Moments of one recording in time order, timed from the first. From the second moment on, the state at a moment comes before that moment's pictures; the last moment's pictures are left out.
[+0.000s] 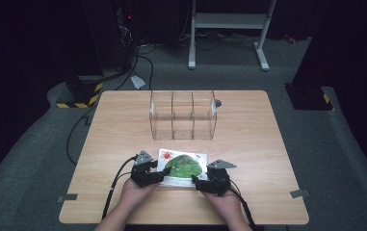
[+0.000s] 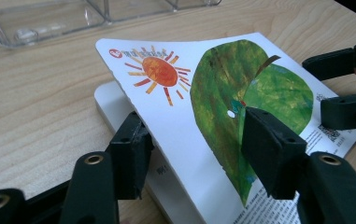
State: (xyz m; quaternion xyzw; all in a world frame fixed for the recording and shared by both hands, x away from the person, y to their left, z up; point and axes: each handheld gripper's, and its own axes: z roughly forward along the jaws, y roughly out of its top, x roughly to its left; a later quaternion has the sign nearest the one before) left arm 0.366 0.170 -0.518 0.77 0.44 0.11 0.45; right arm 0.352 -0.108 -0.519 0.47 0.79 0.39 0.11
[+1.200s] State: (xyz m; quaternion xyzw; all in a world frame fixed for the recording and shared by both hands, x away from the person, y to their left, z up) left arm 0.360 0.175 -0.514 0.79 0.38 0.13 0.46; right arm 0.340 -0.105 -0.520 0.45 0.79 0.39 0.15
